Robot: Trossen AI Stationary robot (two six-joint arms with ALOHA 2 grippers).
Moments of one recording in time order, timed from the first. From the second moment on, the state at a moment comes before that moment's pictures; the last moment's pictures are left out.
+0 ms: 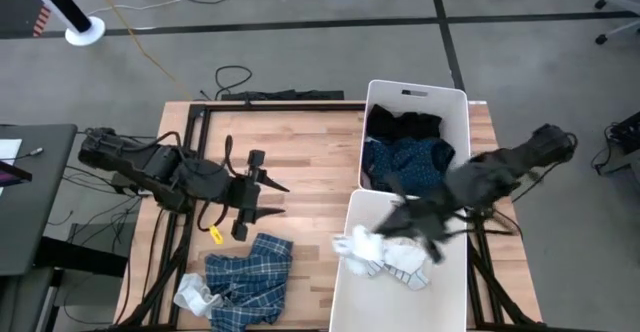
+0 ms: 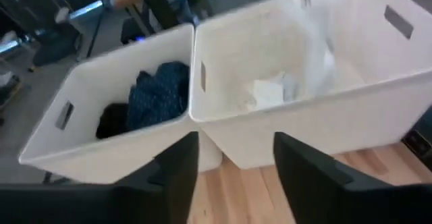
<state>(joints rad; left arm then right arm) -0.38 1.25 1.50 -0.66 -0.34 0.23 0.47 1.27 1.46 -0.41 0.04 -0.48</state>
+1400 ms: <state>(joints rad) -0.74 1.73 1.50 -0.92 -0.01 -0.48 0.69 1.55 1.43 -0.89 -0.10 0.34</state>
